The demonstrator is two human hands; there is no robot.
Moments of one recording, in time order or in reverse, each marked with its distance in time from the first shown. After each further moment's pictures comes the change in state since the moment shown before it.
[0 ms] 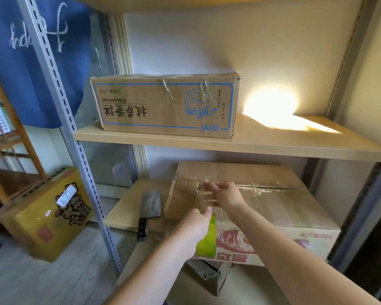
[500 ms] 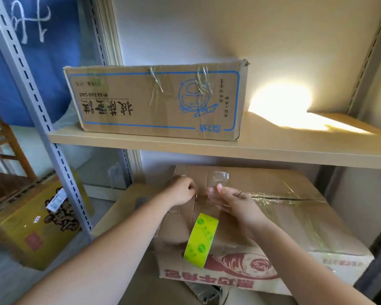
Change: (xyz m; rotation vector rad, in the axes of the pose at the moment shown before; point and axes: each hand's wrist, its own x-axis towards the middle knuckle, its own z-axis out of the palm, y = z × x) left_hand 0.190 0.035 -0.041 0.730 0.104 0.424; right_hand 0.042 0.025 -0.030 0.189 -0.136 -0.009
